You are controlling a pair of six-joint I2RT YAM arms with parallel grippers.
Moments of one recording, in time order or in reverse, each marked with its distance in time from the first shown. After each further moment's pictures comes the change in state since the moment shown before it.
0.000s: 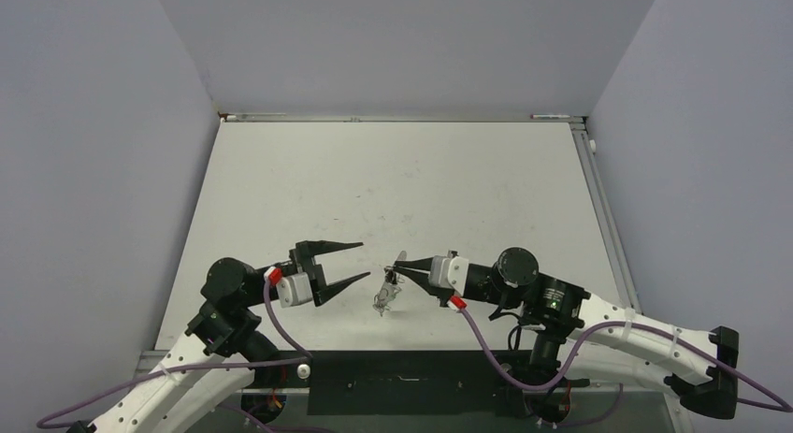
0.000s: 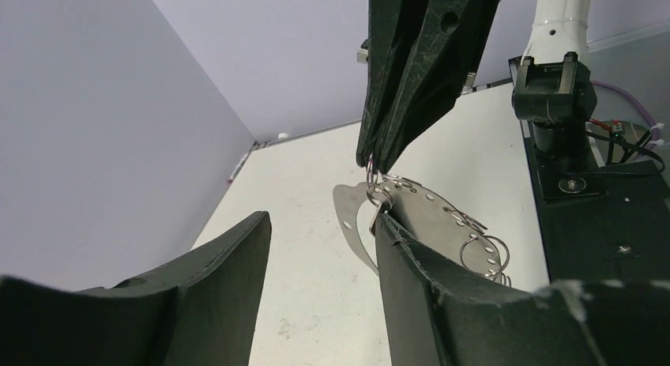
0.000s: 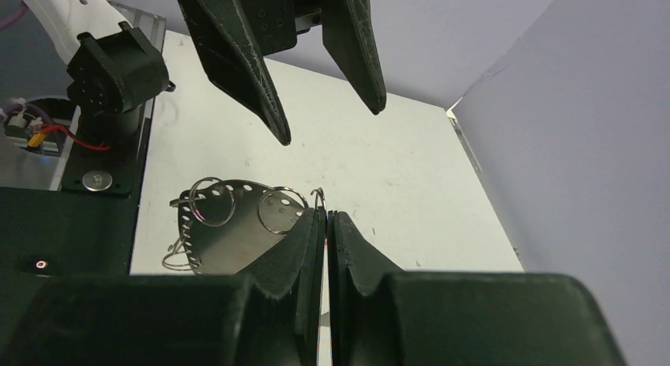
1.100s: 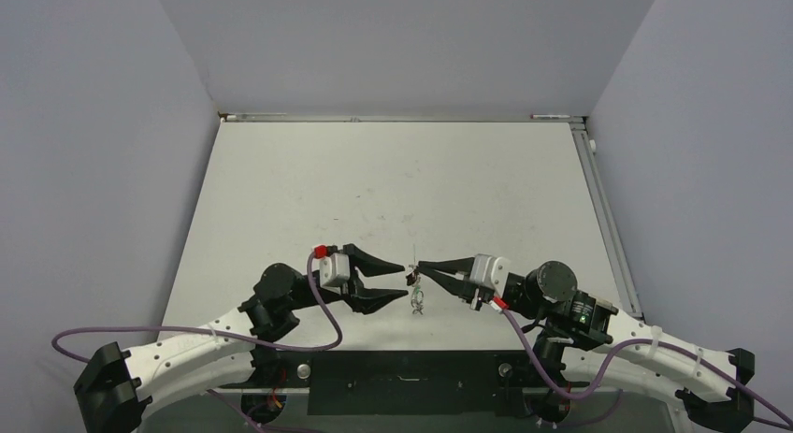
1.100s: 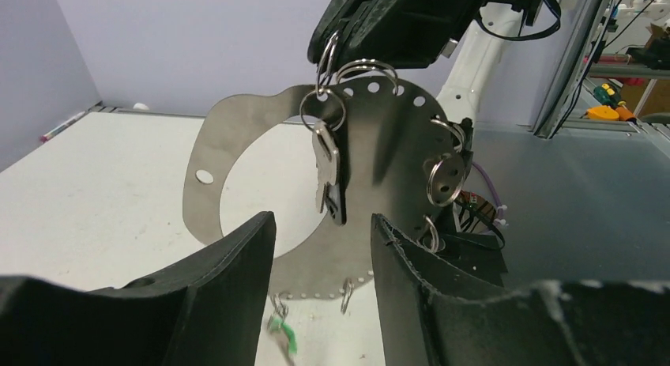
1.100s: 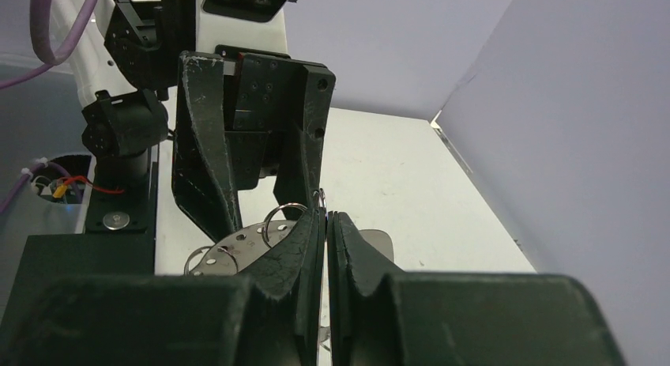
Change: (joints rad) left arm -0.256 0.306 -0.185 0.489 -0.203 -0.446; right arm -0.006 -0.224 -0.092 0.009 0.058 0.140
